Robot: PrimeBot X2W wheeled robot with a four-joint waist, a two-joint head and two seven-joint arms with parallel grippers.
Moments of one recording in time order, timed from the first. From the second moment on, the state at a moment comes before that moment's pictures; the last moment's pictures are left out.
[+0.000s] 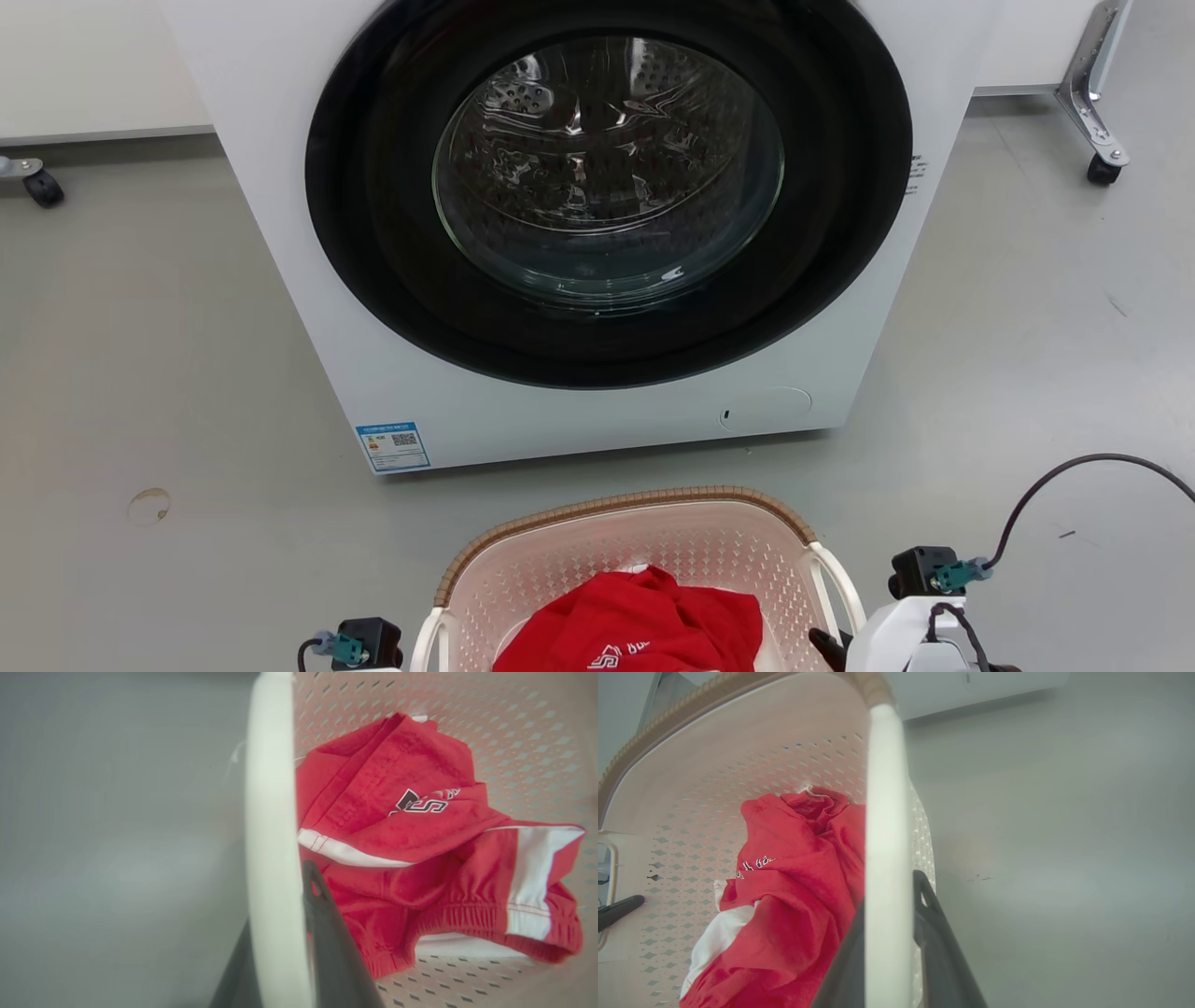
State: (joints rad) left arm -0.40 0.20 -1.13 1.06 -1.28 -0.13 0.02; right arm -0.43 0.05 1.16 1.06 1.31 0.14 0.00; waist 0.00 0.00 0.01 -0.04
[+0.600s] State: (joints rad) left arm -0.42 0.19 -1.14 1.06 -1.30 -0.13 0.01; right arm -0.45 0.05 1.17 1.06 1.31 0.14 0.00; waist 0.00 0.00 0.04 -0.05
